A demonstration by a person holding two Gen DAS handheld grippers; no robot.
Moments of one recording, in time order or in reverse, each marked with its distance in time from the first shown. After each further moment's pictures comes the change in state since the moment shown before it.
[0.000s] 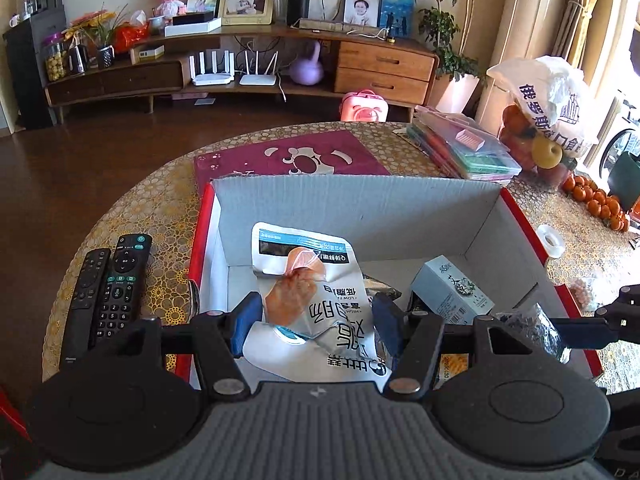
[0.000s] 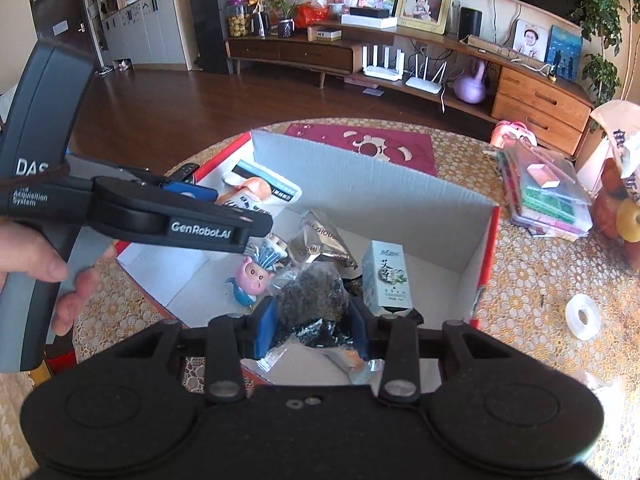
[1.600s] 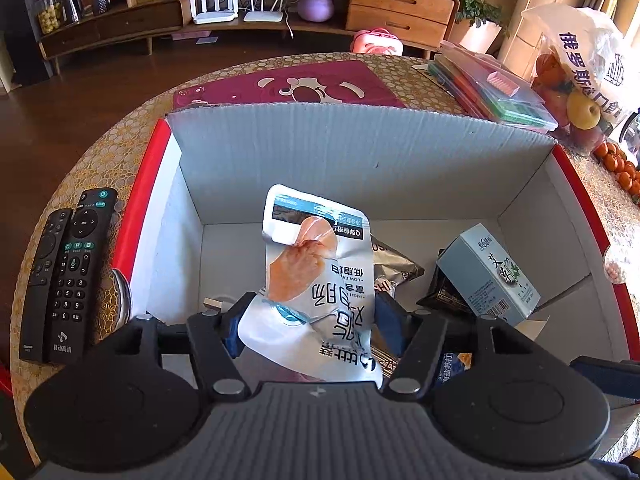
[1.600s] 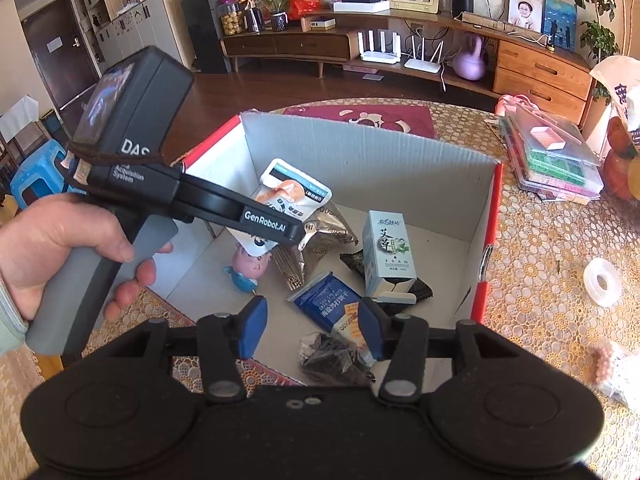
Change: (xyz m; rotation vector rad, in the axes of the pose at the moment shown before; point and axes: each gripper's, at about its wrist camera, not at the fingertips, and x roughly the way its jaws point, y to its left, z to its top) left arm 0.061 -0.007 0.004 -0.031 0.182 0.027; right arm 0.000 -0.016 -0.015 0.074 0.001 0.049
